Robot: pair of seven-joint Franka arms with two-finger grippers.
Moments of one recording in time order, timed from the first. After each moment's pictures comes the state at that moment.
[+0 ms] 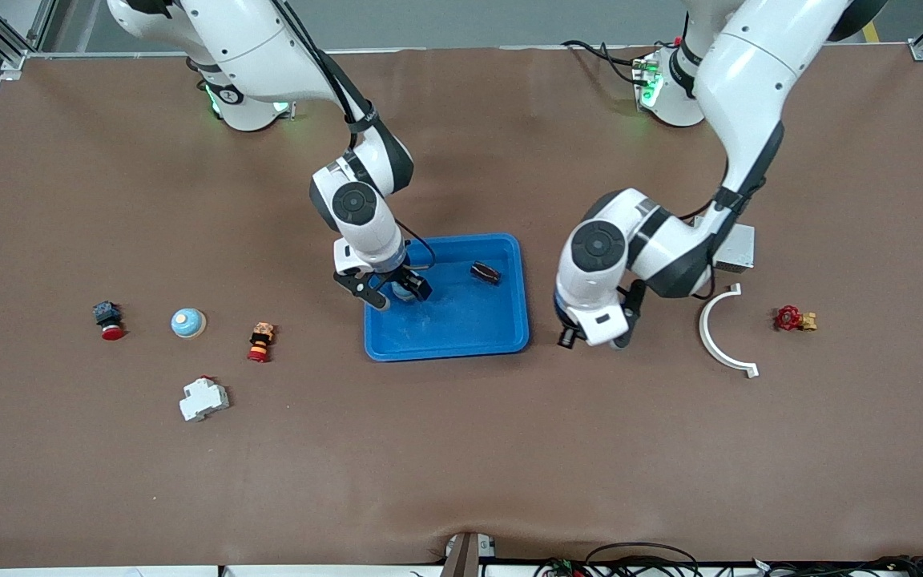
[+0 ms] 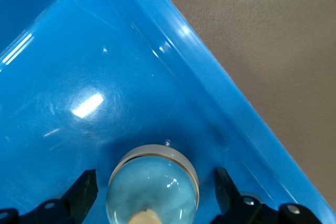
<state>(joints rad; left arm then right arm) -0.21 0.63 -0.42 -1.66 0.39 2.23 -1.97 0.68 0.57 -0.01 -1.97 0.11 2.59 1.18</state>
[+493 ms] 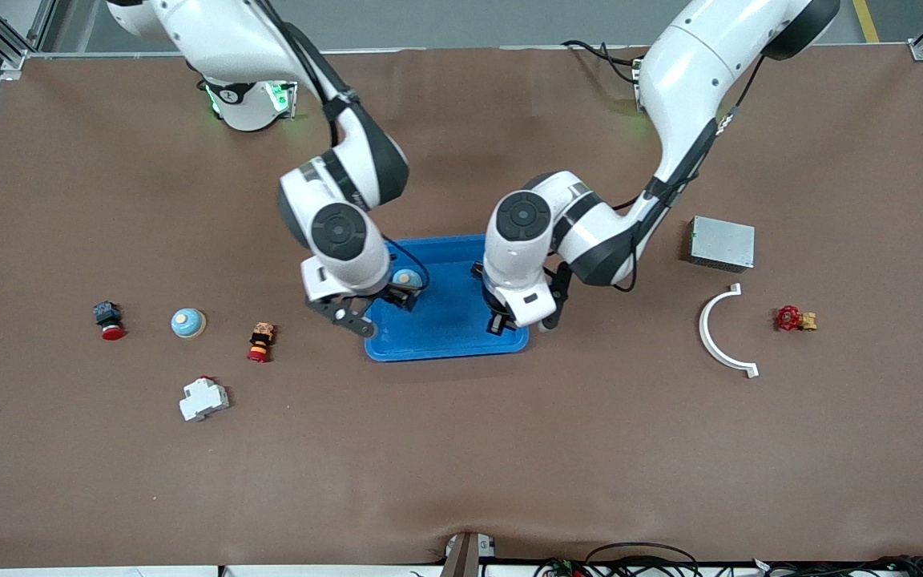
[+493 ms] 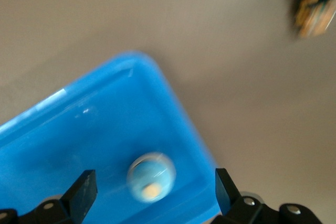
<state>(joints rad) -0.38 0.73 -0.42 -1.48 0.36 2.23 -2.13 0.57 0.52 -0.06 -1.57 0.03 1.97 0.86</state>
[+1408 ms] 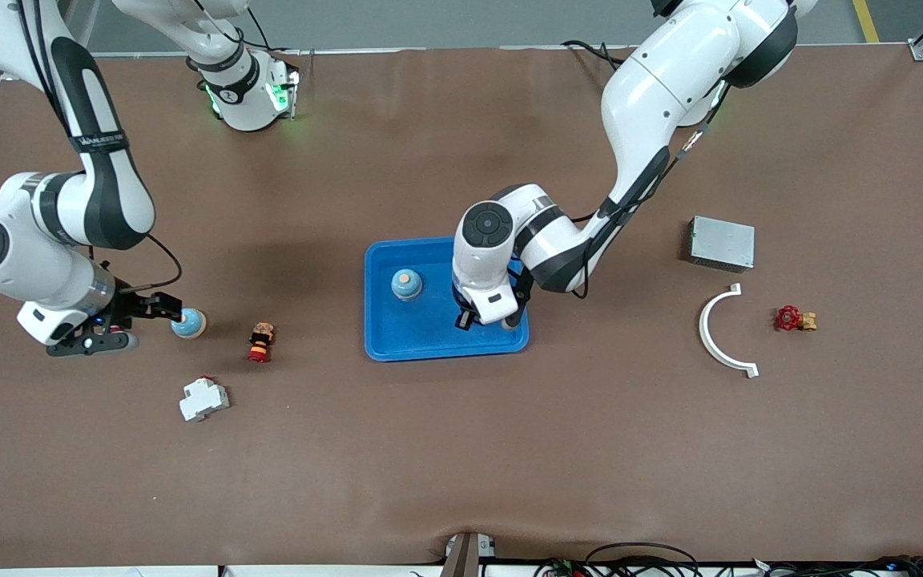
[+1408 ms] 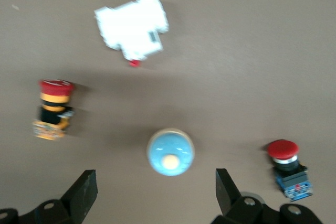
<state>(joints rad) -0.45 0.86 -0.39 -1.41 0.36 2.30 -2.16 -0.04 0.28 -0.06 -2.04 0.02 2.32 -0.25</state>
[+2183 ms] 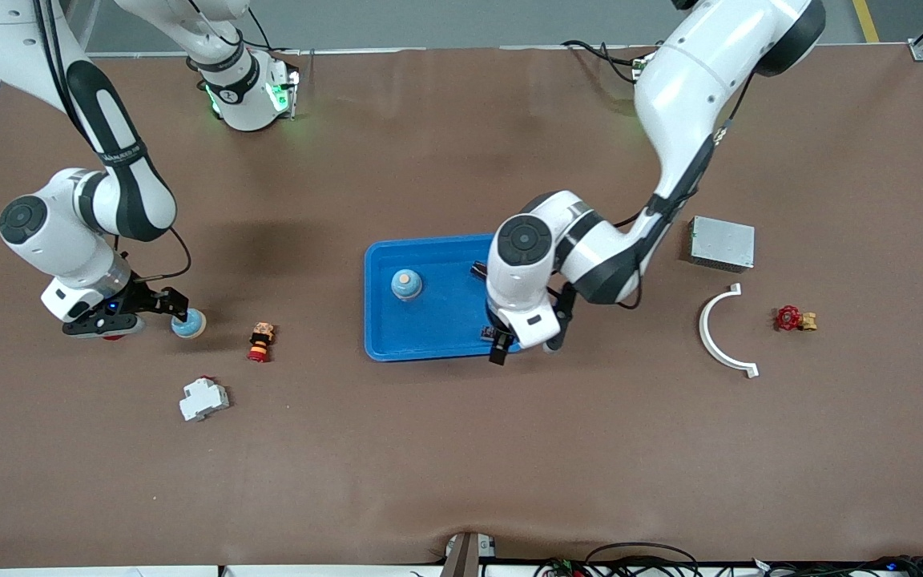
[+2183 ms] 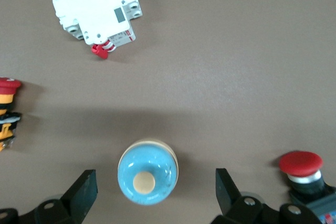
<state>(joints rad) -0.36 0.75 -0.36 -1.36 0.35 2.14 -1.96 -0.10 0.32 -0.04 -2.25 0.08 2.72 -0.30</state>
